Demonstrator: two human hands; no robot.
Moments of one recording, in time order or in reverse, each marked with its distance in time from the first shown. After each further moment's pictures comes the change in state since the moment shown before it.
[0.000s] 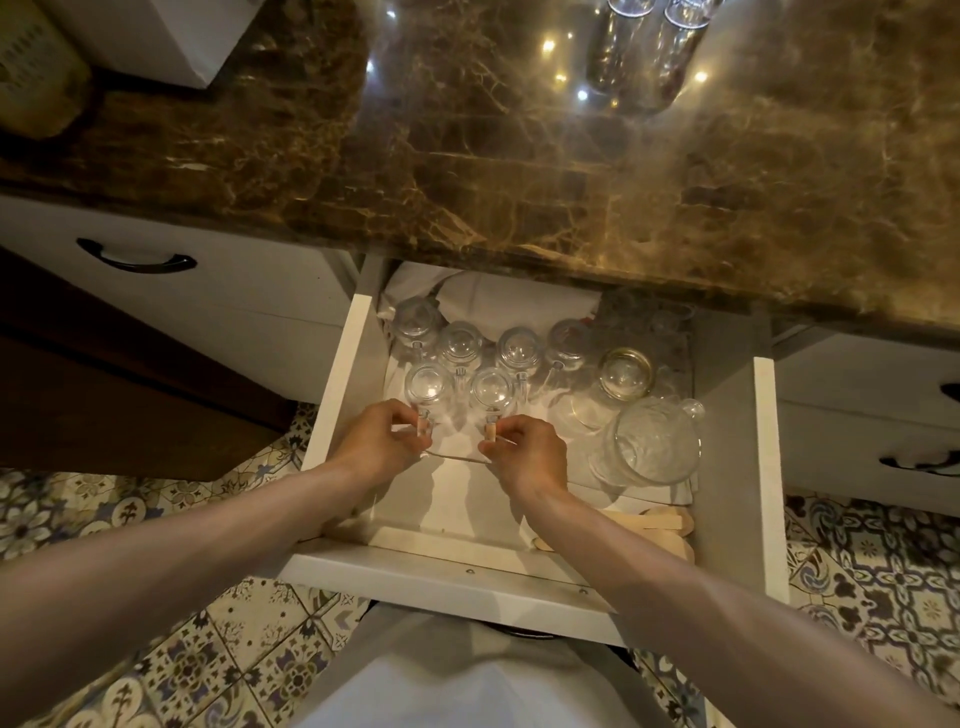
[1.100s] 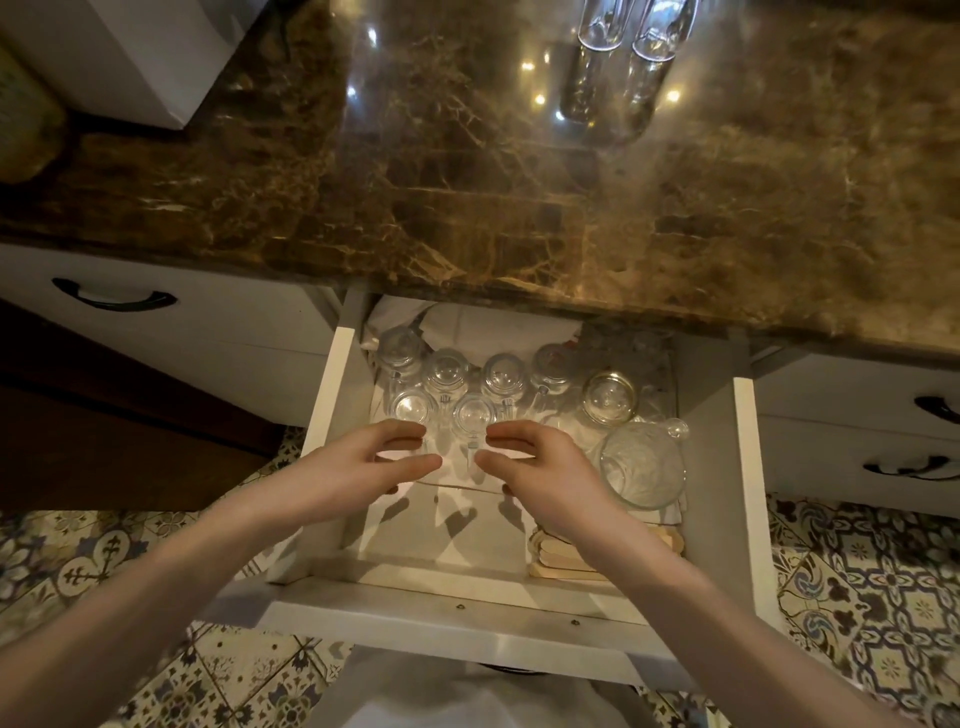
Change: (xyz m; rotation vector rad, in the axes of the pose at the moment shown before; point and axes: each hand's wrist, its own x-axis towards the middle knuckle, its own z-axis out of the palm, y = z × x) left_hand -0.039 0.047 -0.046 0.146 -0.437 0.040; right_hand -0.046 -0.041 -0.058 -0.092 -0.263 -0.158
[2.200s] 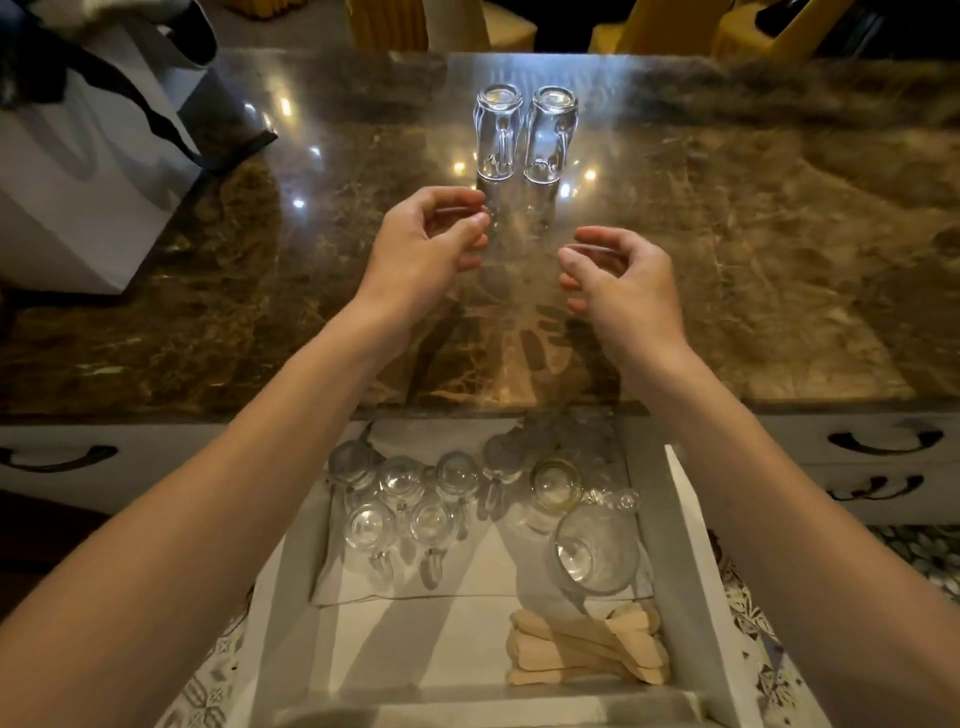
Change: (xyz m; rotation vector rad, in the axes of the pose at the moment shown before) left_hand 0.050 0.229 -0.028 -0.384 0.390 0.732; right_hand 0.047 -0.123 -0.143 0.282 0.624 -0.472
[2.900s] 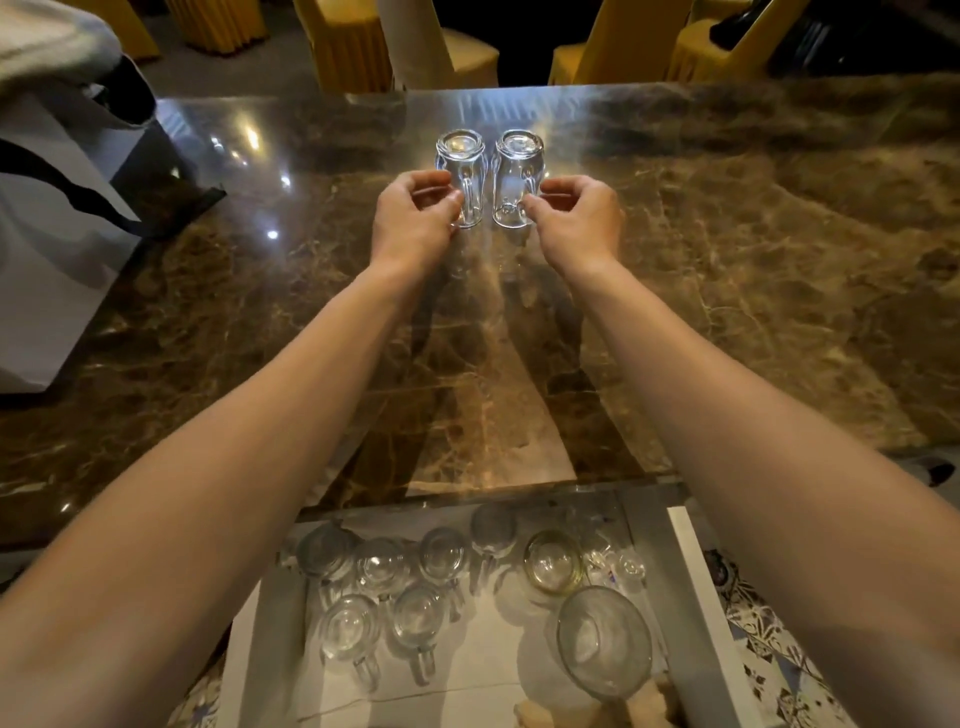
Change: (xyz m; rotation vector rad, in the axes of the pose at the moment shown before) left_hand 0.145 -0.026 0.028 0.064 0.116 0.020; right_hand 0.137 -0.013 0.022 -0.213 0.181 -0.091
